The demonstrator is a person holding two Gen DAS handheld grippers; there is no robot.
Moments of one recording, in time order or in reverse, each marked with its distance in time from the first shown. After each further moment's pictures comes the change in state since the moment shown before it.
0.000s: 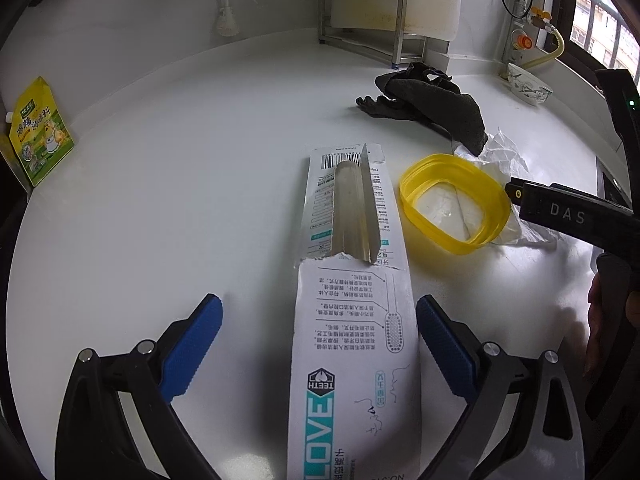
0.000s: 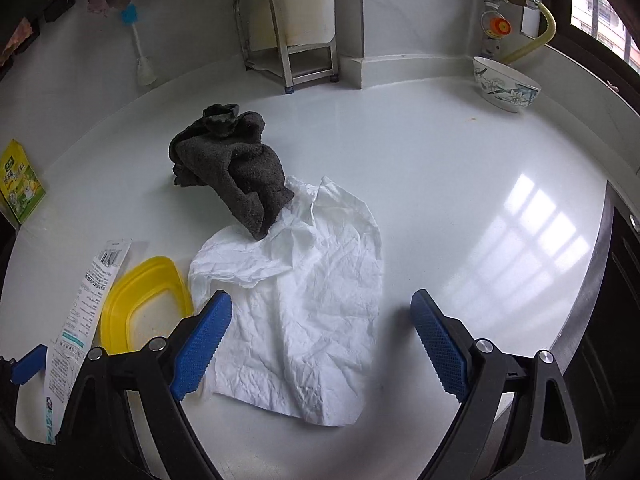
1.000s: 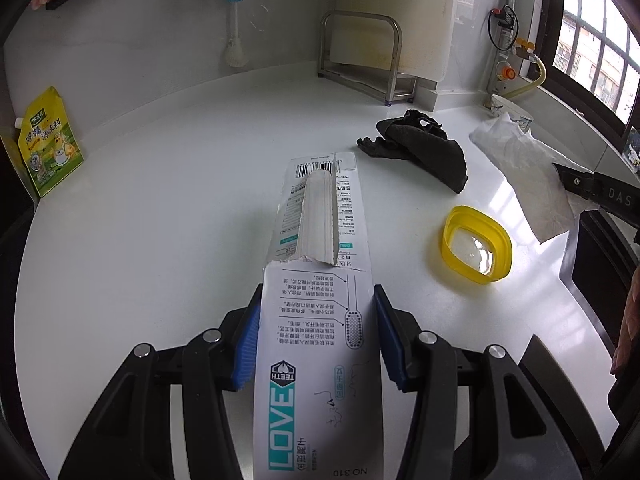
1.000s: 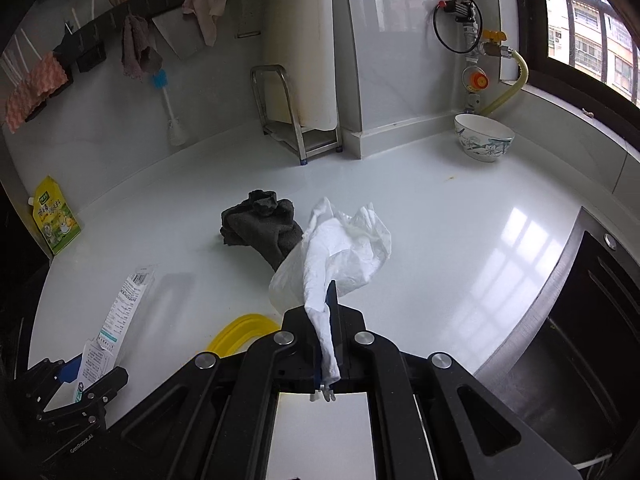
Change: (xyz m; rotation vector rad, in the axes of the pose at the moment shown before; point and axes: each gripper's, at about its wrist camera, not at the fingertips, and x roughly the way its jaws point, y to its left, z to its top) left arm -0.043 0.022 -0.001 -0.003 -0.097 -0.056; right arm -0.098 -0.008 0.000 0.056 -0.175 0.075
